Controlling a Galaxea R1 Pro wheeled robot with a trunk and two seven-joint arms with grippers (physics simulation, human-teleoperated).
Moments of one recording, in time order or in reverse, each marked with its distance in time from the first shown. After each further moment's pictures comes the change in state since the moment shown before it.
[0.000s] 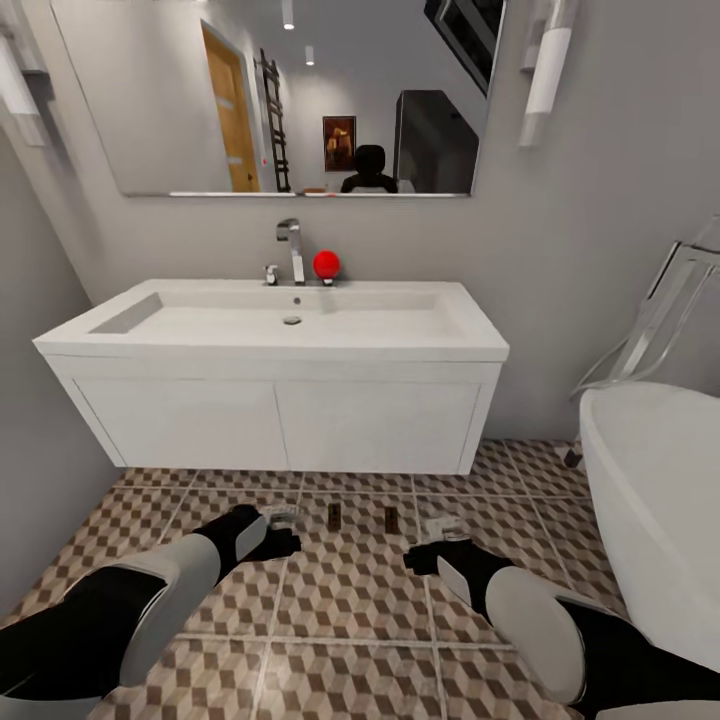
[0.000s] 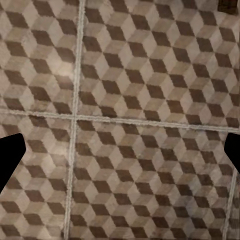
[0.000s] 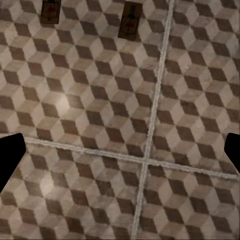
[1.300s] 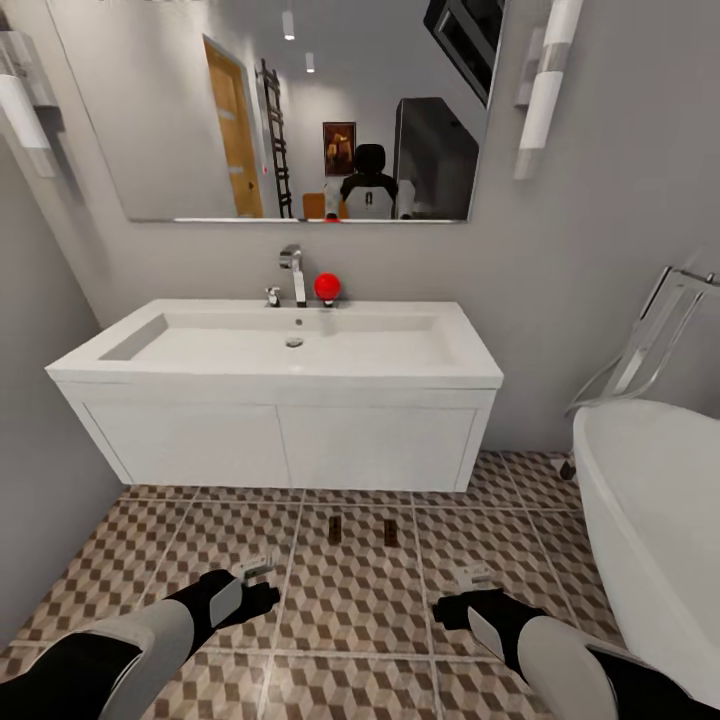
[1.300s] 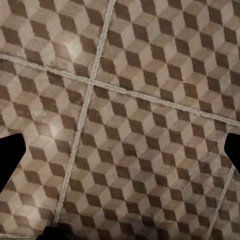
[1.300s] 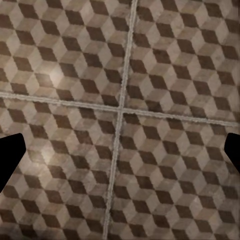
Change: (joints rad) left arm 0.183 0.058 0.001 0.003 0.142 -0.157 0.006; right arm 0.132 -0.081 0.001 0.001 -0.005 -0.009 0.011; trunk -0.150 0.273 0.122
